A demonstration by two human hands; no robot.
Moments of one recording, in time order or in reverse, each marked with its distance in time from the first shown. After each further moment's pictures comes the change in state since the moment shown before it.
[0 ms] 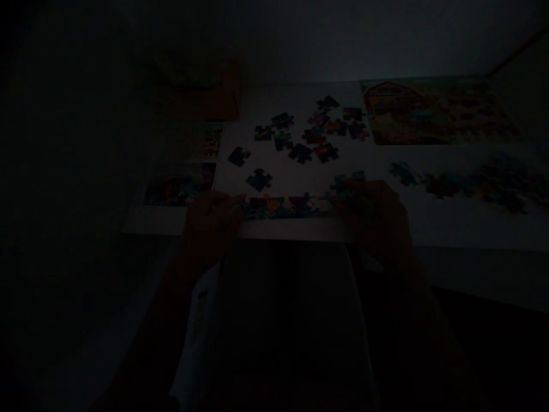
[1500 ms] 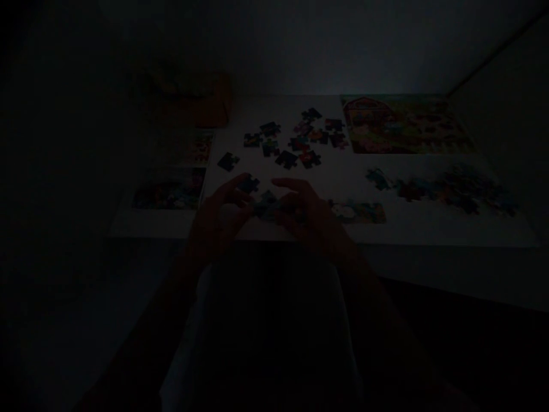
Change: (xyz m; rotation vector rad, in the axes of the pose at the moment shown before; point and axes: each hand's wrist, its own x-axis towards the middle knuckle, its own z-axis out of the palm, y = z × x) left_hand 0.037 0.026 0.014 -0.662 0.123 -0.003; right_hand 0.025 -0.069 0.027 0.543 -0.238 -0.081
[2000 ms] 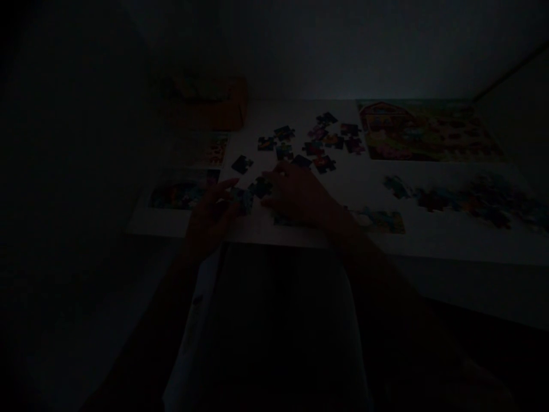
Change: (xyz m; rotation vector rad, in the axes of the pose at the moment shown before) left_hand -0.013 -0.034 -0.022 -0.229 0.091 -0.190; right_hand 0.092 0.025 0.020 -0.609 -0.257 -0.212
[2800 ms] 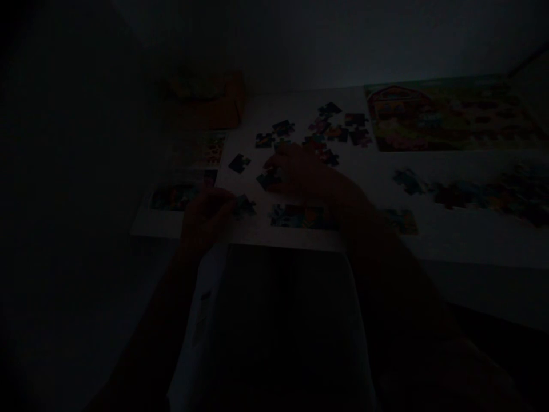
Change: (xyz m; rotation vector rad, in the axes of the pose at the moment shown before) left_hand 0.007 0.005 0.002 0.065 0.129 -0.092; right_hand 0.028 0.050 -0.005 0.095 -0.024 -0.096
